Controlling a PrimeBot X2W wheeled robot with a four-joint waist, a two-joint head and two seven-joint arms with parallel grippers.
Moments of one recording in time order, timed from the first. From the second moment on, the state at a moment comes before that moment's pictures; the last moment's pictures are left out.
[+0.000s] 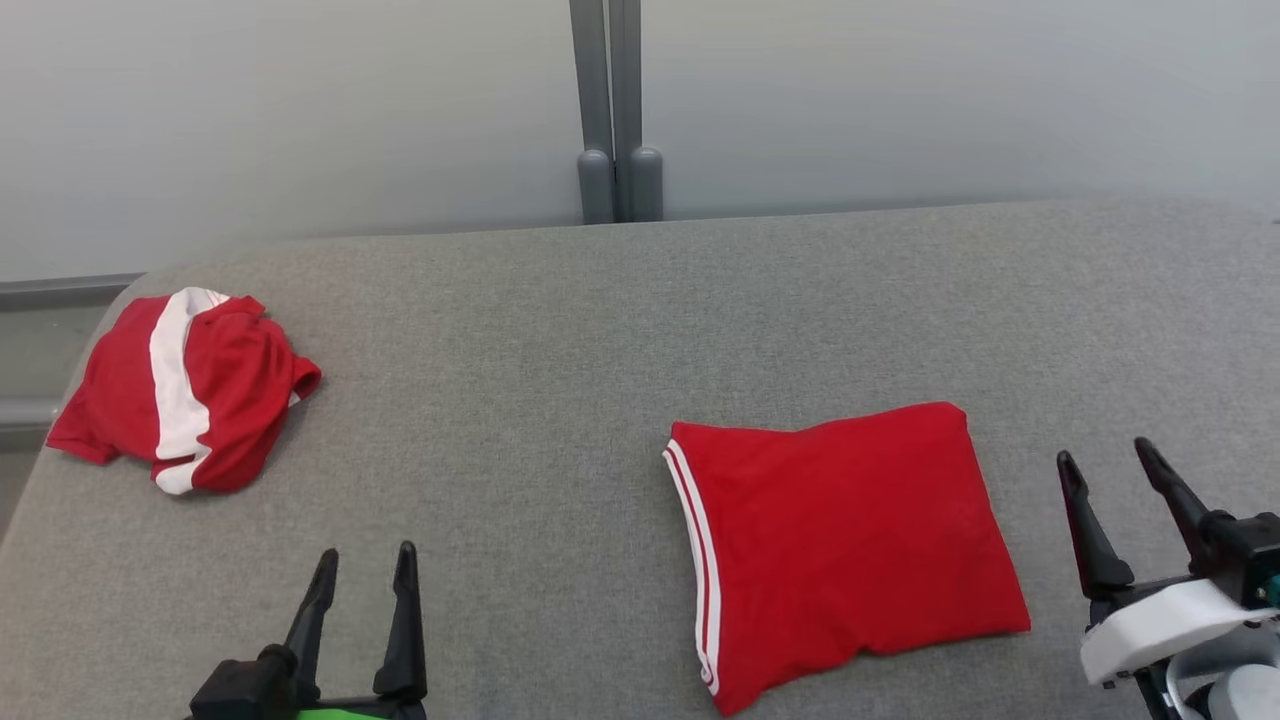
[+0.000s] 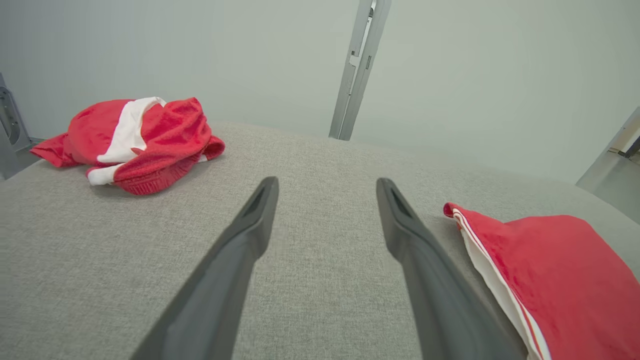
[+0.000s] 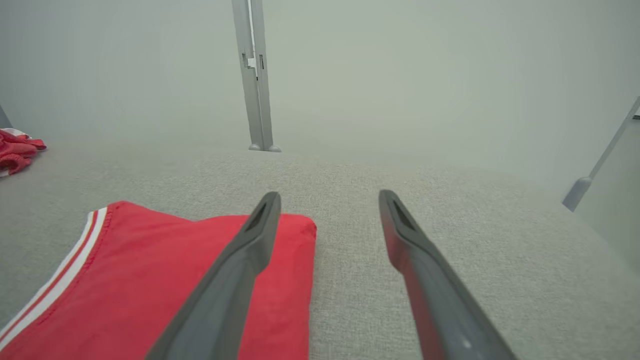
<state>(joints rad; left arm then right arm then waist) 0.12 0.05 -0.10 0.14 -0.31 -0.09 -0.26 -0.01 -0.32 0.05 0.21 0.27 0.13 -0.26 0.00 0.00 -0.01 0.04</state>
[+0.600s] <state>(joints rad) 0.20 0.05 -0.03 0.13 -0.24 -0.10 -0.26 0.14 -0.23 -0.07 0.15 0.16 0.13 -0.26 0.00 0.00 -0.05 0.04</state>
